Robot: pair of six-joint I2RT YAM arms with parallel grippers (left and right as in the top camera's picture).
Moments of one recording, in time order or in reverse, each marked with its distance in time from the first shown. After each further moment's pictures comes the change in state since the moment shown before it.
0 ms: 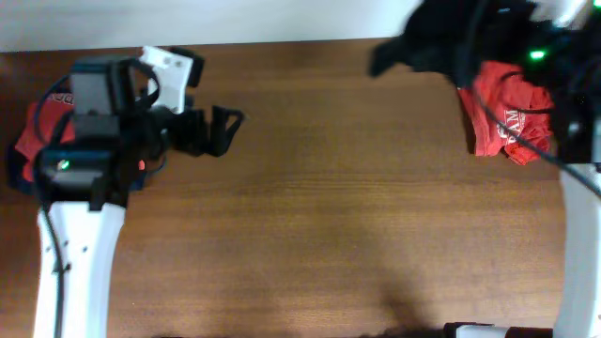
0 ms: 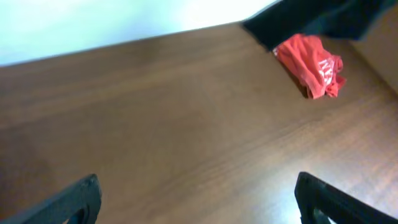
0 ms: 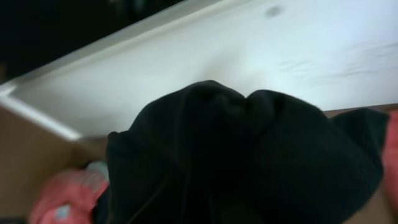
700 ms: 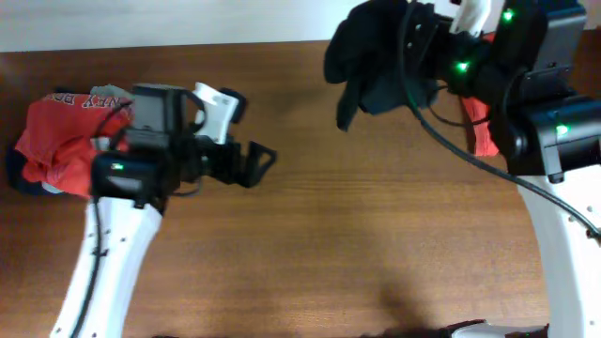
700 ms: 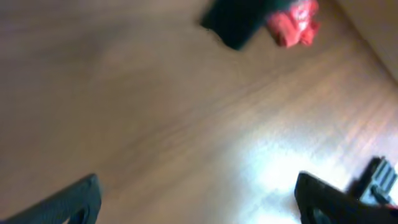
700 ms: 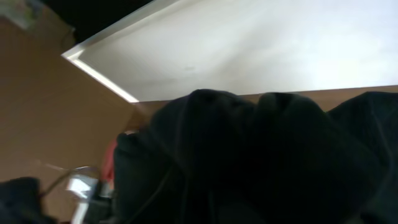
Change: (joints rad) left arm -0.158 0.010 -0.267 0.152 0.048 0.000; right arm 0.237 0.000 0.000 -0.003 0.017 0.140
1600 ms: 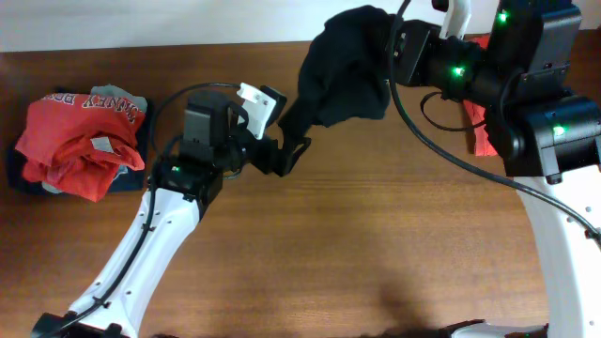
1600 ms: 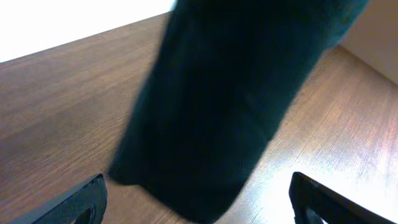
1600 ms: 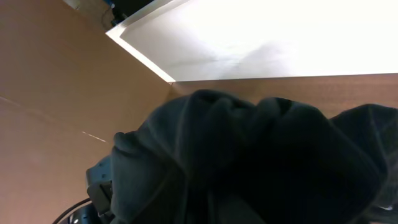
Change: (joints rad) left arm -0.105 0.093 -0.200 0.553 -0.005 -0.027; right arm 0.005 0.000 0.000 0.003 -0.169 0.038
